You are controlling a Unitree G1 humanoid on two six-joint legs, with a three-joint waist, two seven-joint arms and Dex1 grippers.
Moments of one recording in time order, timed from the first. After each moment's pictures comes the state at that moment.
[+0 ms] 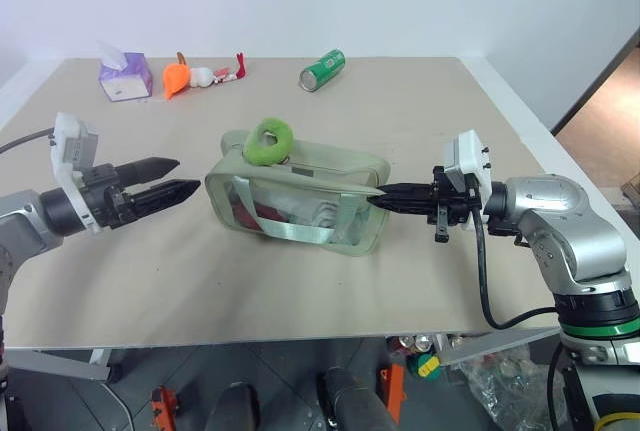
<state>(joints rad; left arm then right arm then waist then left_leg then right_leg) -0.32 0.86 0.39 -0.17 -0.87 0.80 -0.93 -0.56 -0.73 0.00 -0.15 0.49 0.45 1.18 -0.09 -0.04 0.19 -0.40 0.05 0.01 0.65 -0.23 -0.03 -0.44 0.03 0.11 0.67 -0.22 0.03</state>
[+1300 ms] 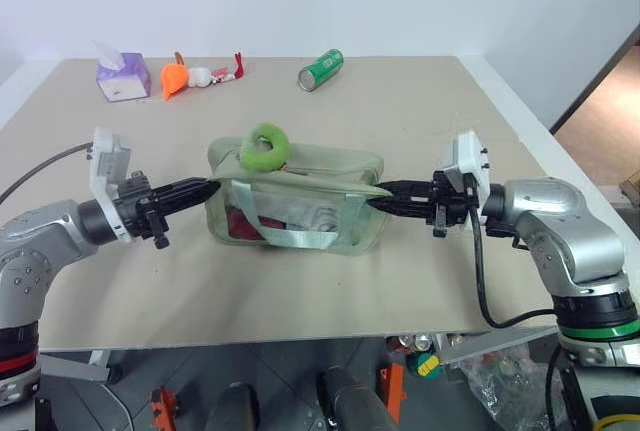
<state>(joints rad) -0.34 0.77 0.34 -0.22 -0.91 0.81 -0.95 -0.57 -0.72 0.00 -0.12 0.50 0.48 1.14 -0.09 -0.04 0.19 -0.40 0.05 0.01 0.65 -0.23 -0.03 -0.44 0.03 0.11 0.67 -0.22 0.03</state>
